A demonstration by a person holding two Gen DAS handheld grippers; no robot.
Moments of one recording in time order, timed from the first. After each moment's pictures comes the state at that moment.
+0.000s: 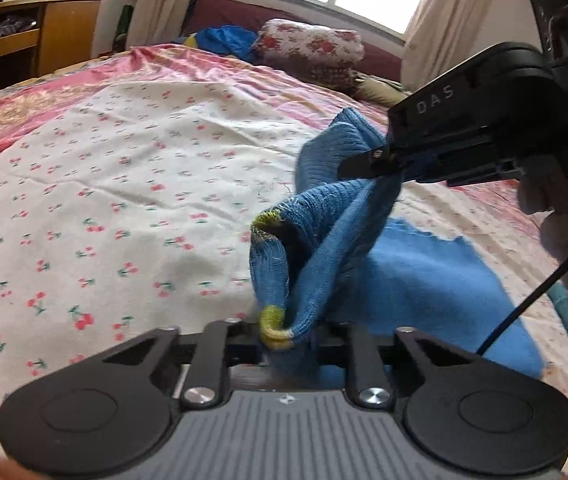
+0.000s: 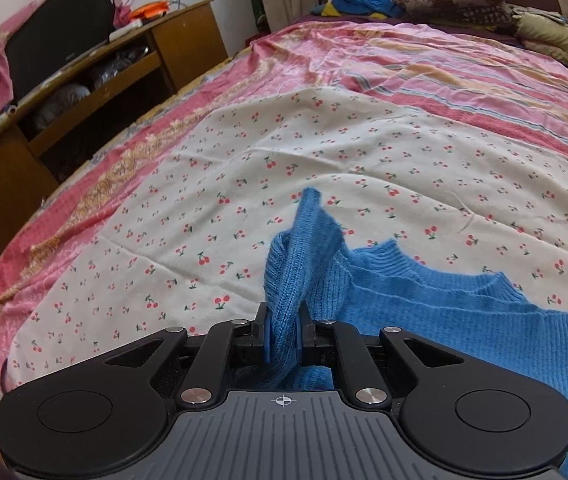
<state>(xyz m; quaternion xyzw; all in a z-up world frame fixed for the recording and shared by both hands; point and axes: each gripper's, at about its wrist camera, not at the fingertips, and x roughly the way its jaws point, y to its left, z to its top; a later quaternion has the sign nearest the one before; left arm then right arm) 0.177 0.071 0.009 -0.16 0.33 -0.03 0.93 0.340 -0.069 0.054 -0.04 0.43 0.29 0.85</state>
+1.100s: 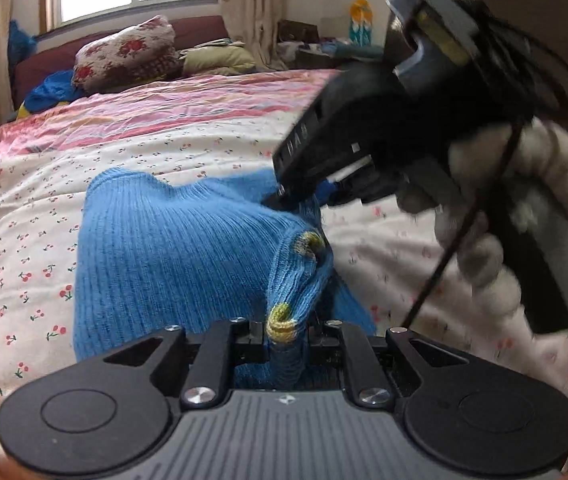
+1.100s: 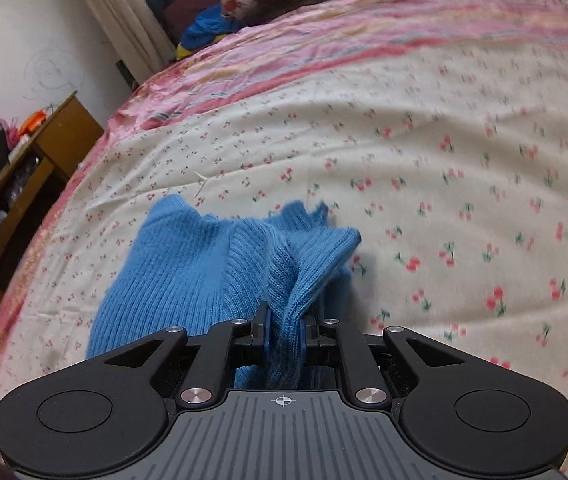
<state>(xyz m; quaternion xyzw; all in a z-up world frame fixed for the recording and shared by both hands) 0.194 -0.164 0.017 0.05 0.34 -0.20 0.92 0.361 -0.326 -0.004 0.15 0.44 0.17 0.87</state>
